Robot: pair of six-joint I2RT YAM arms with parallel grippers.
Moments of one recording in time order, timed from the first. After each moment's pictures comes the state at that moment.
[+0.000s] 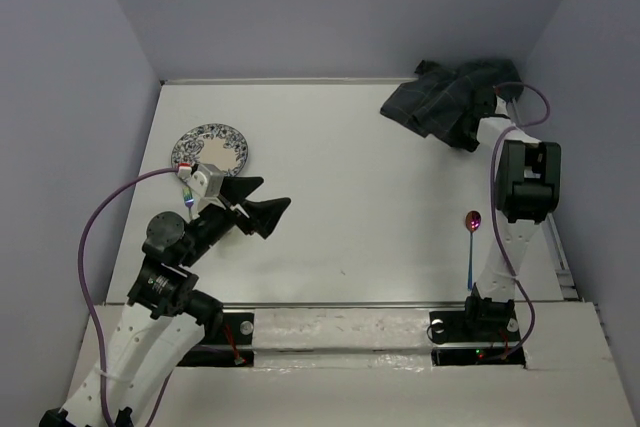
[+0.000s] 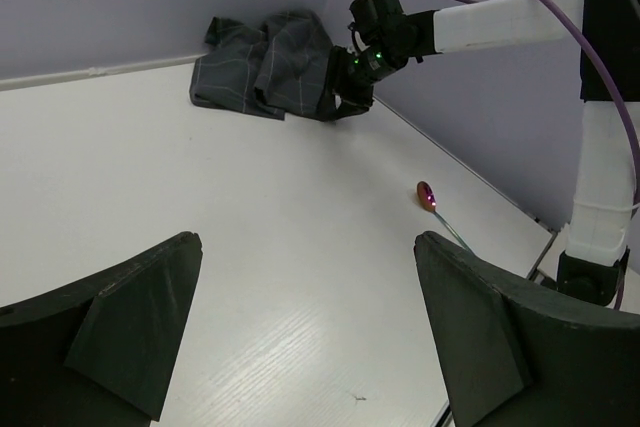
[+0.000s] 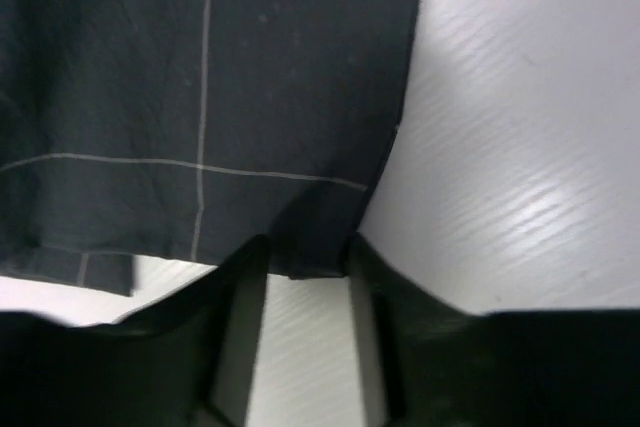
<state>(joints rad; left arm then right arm) -0.46 0.42 0.57 -0.03 0.32 -0.36 -0.09 2.12 1.52 -0.30 0.20 0.55</state>
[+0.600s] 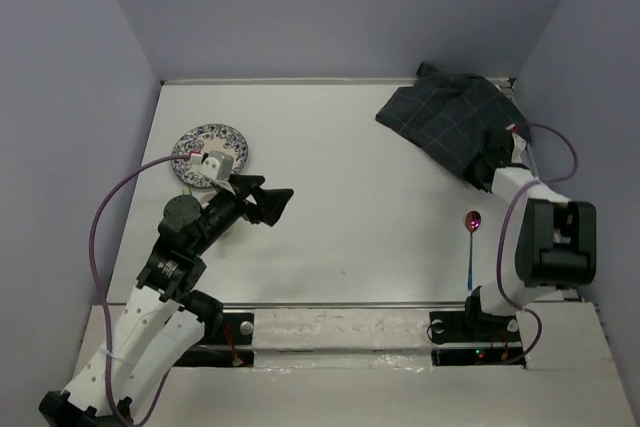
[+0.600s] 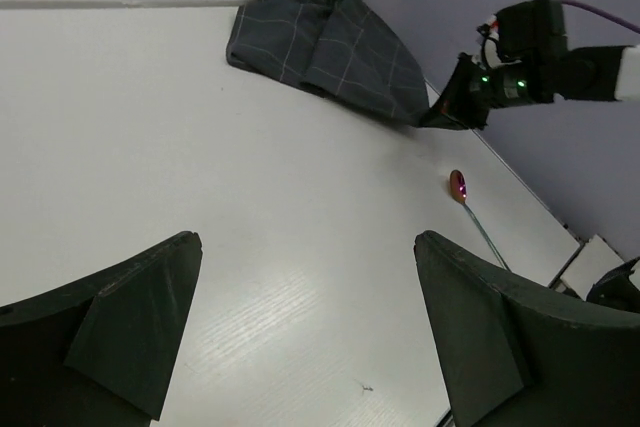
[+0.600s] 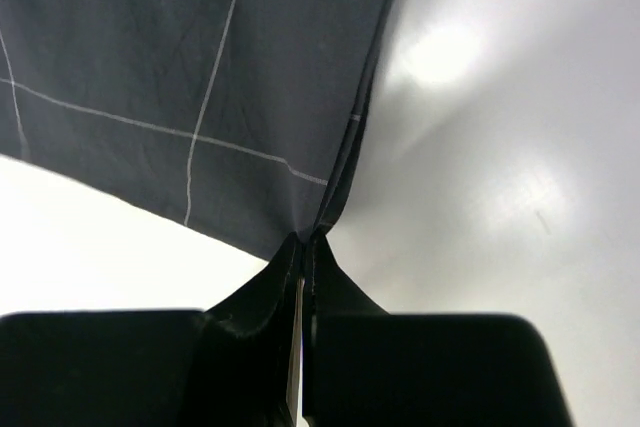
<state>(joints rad) -0.46 0.53 0.58 -0.06 0.23 -0.39 -0.10 1.64 0.97 -0.20 0.23 0.57</state>
